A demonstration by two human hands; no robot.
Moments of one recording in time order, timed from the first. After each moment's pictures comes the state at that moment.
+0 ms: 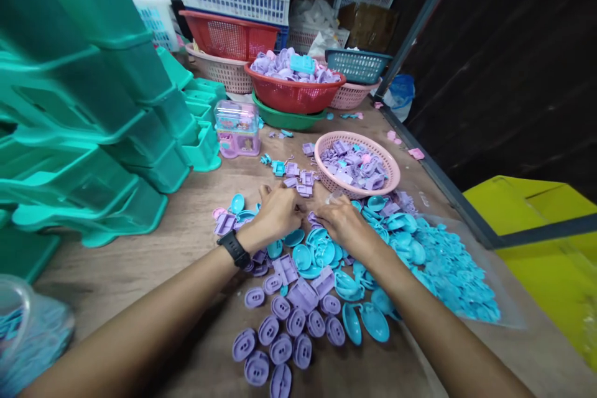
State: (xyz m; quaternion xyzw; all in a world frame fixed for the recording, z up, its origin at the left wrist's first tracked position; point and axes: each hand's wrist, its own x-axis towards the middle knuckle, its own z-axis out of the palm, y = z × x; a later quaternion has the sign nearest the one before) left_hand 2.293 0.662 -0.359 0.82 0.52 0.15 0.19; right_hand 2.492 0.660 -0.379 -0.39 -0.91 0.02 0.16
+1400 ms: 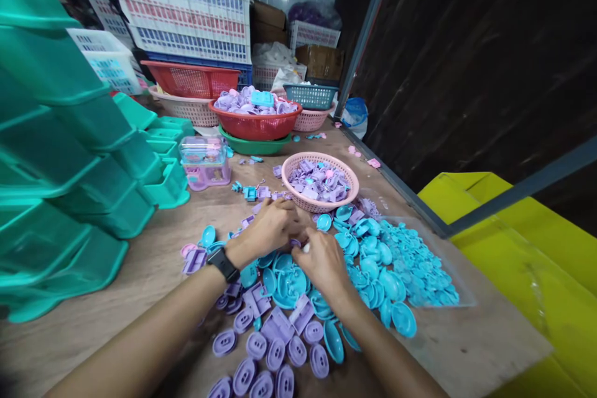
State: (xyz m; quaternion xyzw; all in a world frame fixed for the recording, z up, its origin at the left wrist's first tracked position) left_hand 2.316 0.683 -0.353 0.92 0.35 0.13 0.08; right_hand 2.462 0.608 -0.373 -0.70 -0.67 0.08 0.23
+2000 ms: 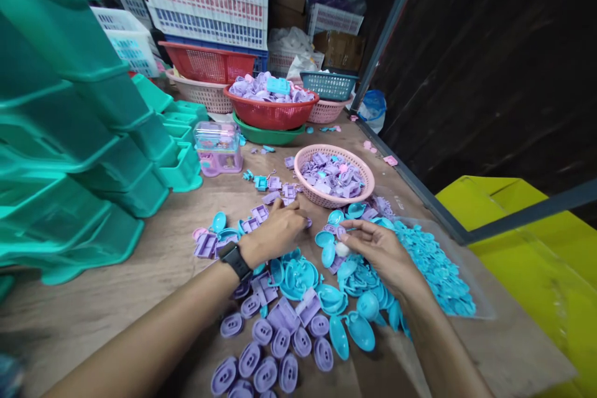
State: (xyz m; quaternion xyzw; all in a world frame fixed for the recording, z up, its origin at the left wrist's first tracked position) left_hand 2.317 0.667 -0.362 0.94 0.33 0.07 0.08; right_hand 2.531 0.593 -0.347 -0.65 -0.47 0.44 0.41
